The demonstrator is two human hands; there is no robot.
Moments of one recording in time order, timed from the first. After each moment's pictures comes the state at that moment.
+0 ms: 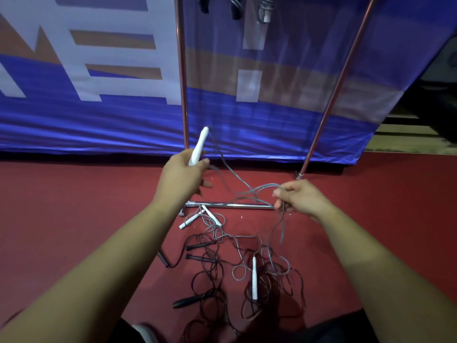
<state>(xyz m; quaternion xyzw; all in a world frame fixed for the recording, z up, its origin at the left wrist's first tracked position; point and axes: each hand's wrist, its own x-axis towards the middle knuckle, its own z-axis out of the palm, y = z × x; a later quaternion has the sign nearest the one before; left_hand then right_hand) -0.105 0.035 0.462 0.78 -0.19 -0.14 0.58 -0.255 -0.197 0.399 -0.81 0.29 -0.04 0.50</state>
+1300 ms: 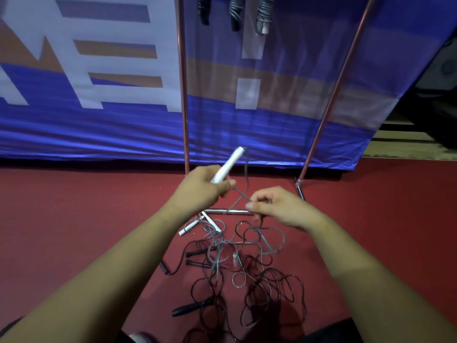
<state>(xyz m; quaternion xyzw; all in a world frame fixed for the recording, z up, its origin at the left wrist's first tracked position) -0.123 0.029 0.465 0.77 -0.34 -0.21 0.49 -0.245 -0.148 0.427 -0.84 0.11 0.02 0.53</state>
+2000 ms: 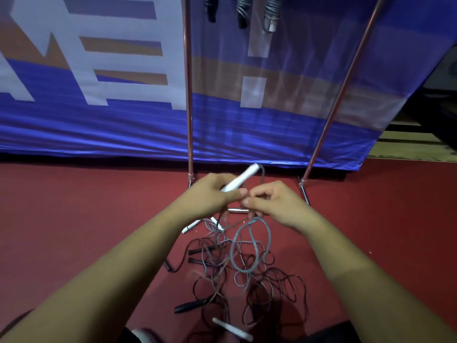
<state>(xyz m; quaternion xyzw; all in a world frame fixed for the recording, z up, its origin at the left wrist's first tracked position) -0.129 0.034 0.466 0.74 -0.40 -0.29 0.45 -0.238 -0.128 0.439 -0.84 0.09 -0.04 0.53</state>
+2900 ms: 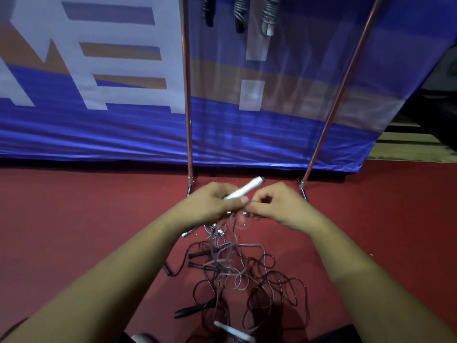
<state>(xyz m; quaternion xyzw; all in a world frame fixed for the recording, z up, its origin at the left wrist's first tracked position) -0.133 0.035 0.467 0.72 -0.40 -0.36 0.44 -0.243 -0.131 0.450 -0.88 0.10 -0.04 0.47</state>
